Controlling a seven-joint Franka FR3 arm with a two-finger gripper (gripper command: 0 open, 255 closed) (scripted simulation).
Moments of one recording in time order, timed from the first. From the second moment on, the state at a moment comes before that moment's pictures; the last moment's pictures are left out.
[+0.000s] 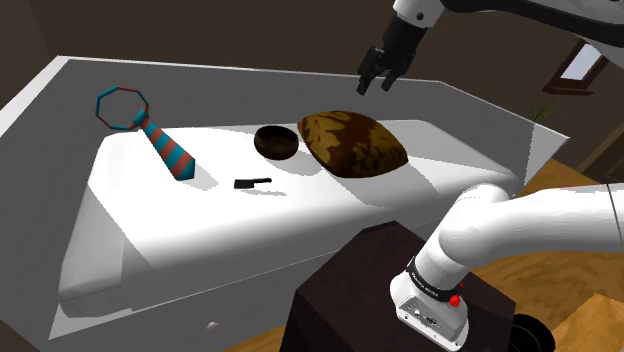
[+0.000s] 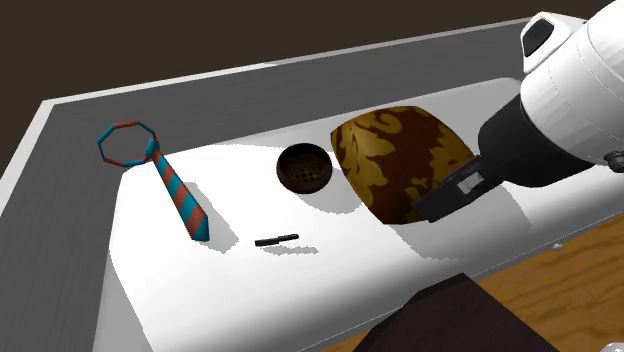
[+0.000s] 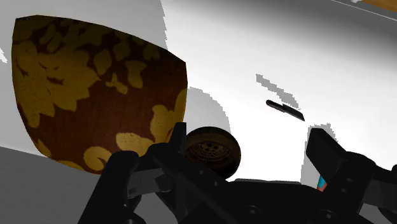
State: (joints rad) arm 0.00 -0.83 0.03 -2.28 -0.05 1.68 0.16
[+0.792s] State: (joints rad) arm 0.08 -0.56 -0.05 -2.33 -0.05 1.96 -0.07
